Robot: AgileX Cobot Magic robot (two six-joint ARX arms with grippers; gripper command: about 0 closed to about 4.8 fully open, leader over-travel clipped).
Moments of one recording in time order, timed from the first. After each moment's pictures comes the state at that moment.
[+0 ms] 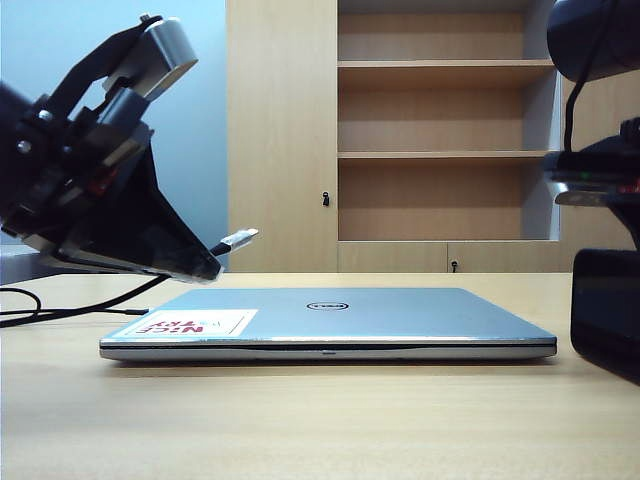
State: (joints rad) left arm -0.75 1.04 0.32 0.23 0.12 -0.08; right arm 0.39 1.36 0.93 -1.02 0.00 0.32
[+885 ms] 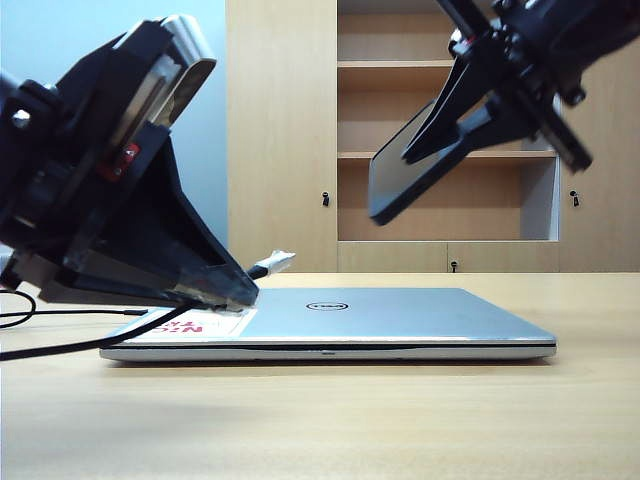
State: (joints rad) left arm -0.91 1.05 0.30 0.23 0.12 -0.38; right arm 0.39 1.30 0.89 -0.28 -0.54 0.59
